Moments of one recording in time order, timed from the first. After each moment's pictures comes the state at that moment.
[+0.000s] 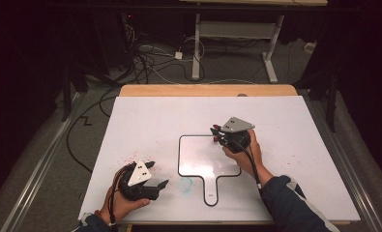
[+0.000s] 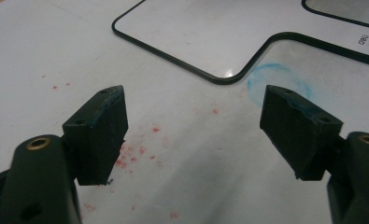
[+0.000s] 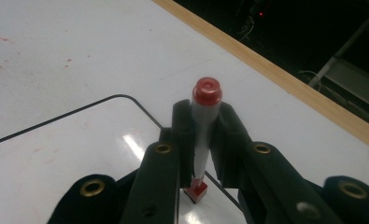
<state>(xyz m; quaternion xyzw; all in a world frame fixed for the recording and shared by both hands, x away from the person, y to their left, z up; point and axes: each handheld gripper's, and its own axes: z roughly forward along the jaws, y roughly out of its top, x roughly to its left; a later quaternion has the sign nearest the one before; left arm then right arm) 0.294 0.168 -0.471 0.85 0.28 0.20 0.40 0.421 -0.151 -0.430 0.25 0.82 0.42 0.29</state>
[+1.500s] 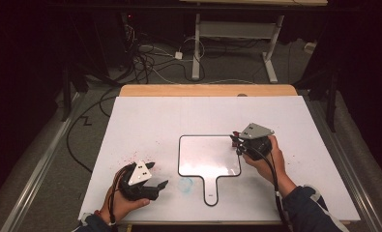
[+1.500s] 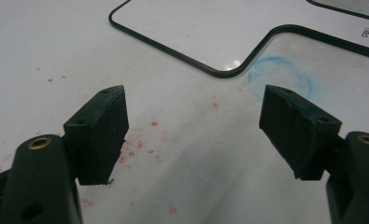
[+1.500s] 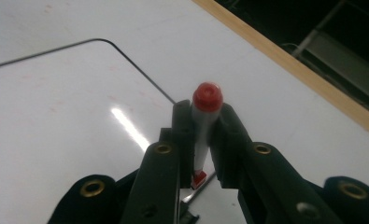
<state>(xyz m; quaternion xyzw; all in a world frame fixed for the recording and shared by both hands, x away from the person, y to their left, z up) 0.296 0.168 -0.473 0.85 0.28 0.19 0.40 0.394 -0.201 -0.418 0.27 0.84 0.36 0.30</state>
